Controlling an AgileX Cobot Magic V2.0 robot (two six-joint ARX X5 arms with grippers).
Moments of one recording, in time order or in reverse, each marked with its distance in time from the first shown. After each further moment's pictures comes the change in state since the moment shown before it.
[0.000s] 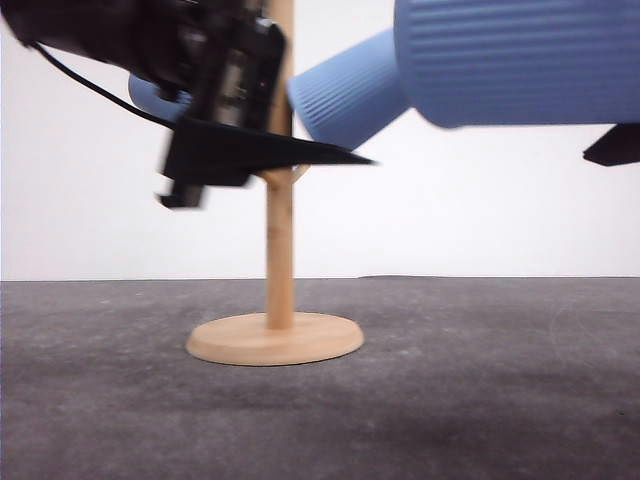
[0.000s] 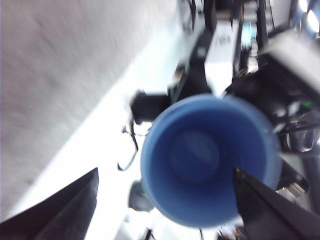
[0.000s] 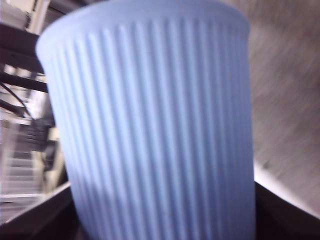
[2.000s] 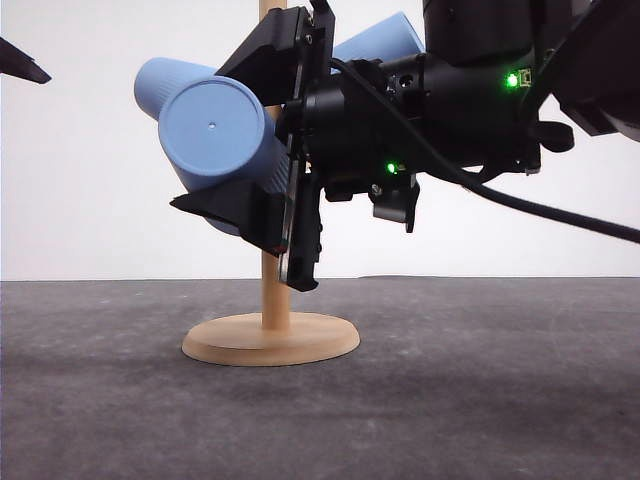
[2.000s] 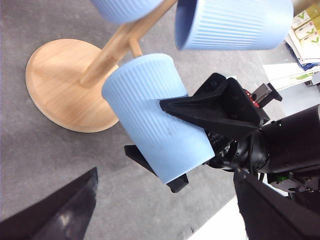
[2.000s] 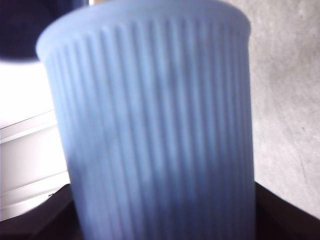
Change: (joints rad) left_arx 0.382 -0.568 0.000 -0.517 -0.445 0.403; right_arx 0.263 1.009 0.018 1.781 0.567 1.381
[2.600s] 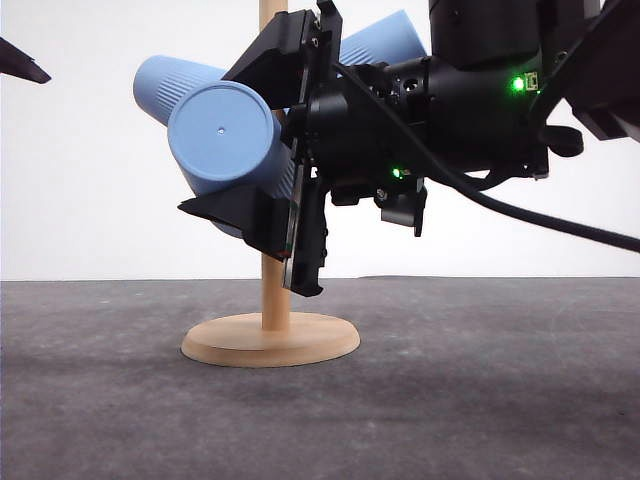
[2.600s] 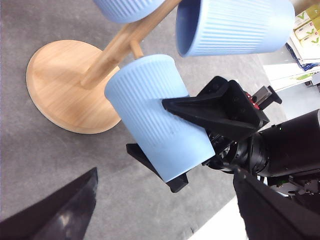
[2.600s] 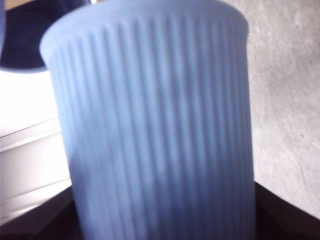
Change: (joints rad) left_arx 0.000 0.000 0.000 0.001 0.000 0.000; right_arx 0.000 0.000 -0.024 0.021 0.048 0.001
